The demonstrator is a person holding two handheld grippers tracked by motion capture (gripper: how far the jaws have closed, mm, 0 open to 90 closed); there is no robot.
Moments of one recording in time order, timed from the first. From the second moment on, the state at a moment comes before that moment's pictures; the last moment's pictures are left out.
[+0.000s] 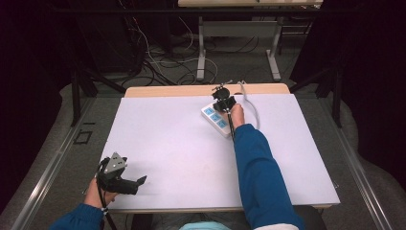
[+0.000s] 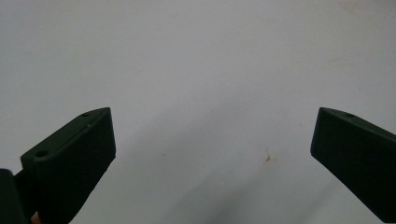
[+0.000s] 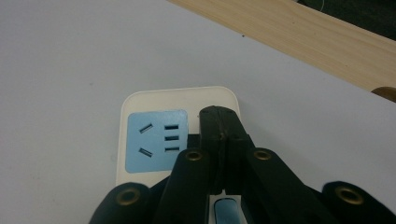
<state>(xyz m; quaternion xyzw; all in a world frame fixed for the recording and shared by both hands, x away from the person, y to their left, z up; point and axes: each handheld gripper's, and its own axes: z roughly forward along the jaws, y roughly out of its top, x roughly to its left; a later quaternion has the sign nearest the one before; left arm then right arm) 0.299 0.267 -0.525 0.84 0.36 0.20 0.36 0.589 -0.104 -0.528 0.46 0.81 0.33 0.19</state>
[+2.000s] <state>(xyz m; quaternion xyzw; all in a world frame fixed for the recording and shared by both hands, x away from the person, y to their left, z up) 0.300 0.266 -0.525 0.84 0.35 0.20 0.35 0.589 -0.105 -0.529 0.46 0.81 0.31 0.19</state>
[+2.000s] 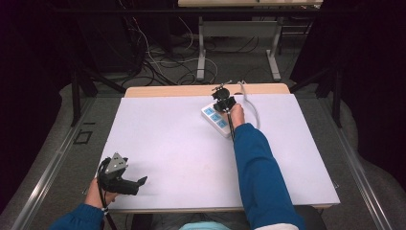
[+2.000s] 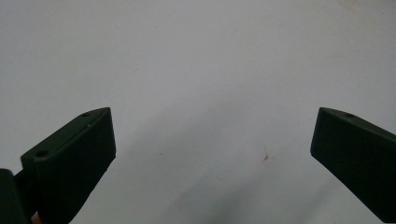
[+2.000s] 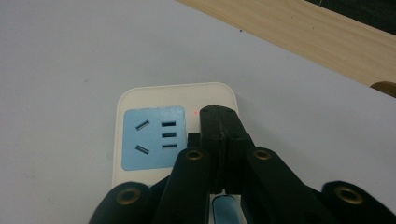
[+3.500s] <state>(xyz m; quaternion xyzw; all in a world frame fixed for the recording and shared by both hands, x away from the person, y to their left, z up) 0.299 0.265 -0.525 0.85 0.35 0.20 0.35 0.587 -0.102 -0.528 0.46 0.81 0.31 0.19</state>
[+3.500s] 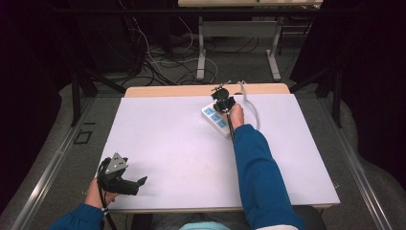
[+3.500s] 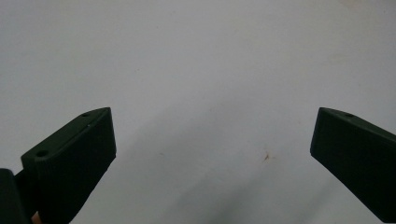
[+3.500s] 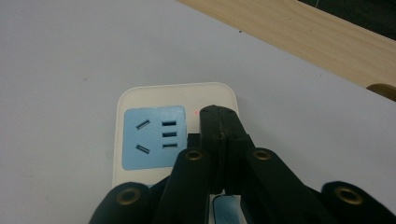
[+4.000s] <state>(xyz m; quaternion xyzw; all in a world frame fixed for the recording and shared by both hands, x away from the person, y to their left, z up) 0.299 0.265 -0.525 0.85 0.35 0.20 0.35 0.587 -0.102 -0.523 0.45 0.82 0.30 0.20</state>
